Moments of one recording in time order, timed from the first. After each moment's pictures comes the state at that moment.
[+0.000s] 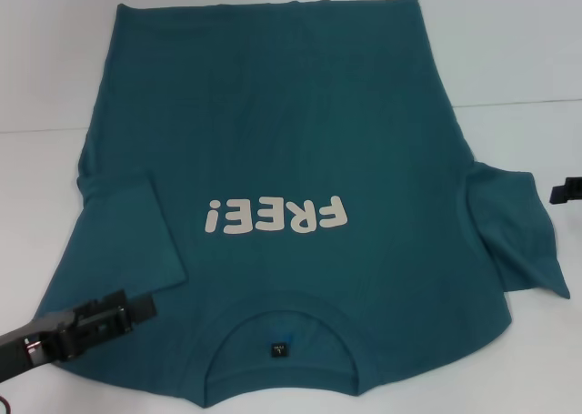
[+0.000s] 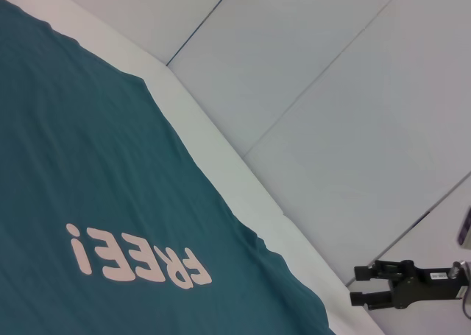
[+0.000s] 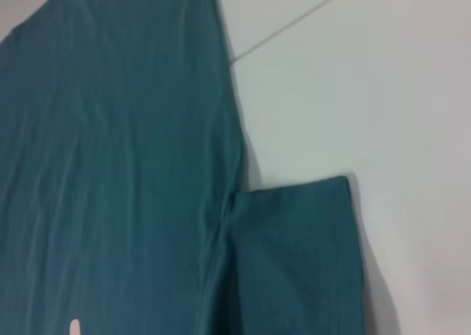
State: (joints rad) left arm -0.32 -2.16 0.45 0.77 2.02 1.70 -1.79; right arm 0.59 1.82 -0.60 -0.66 -2.40 -1.25 2.63
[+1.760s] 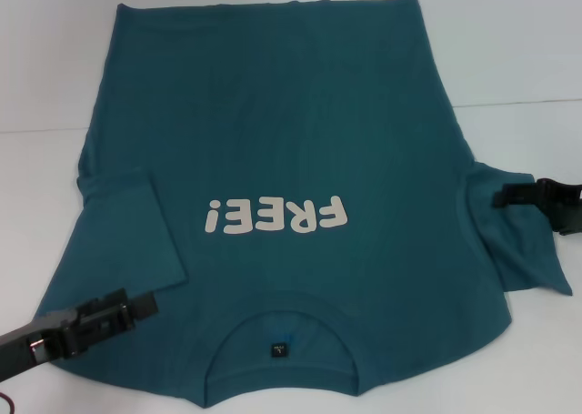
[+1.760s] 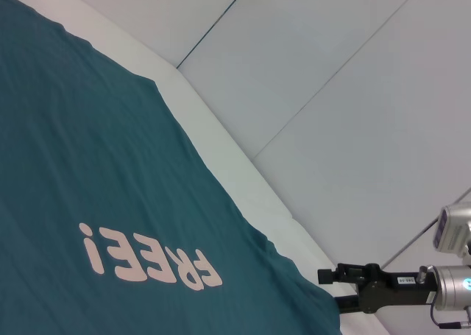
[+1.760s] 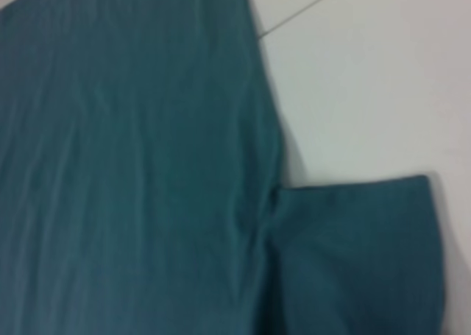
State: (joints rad) left arm -0.32 -2.16 0.45 0.75 2.02 1.67 -1.78; right arm 0.68 1.88 -0.68 -0.49 -2.39 -1.01 2.61
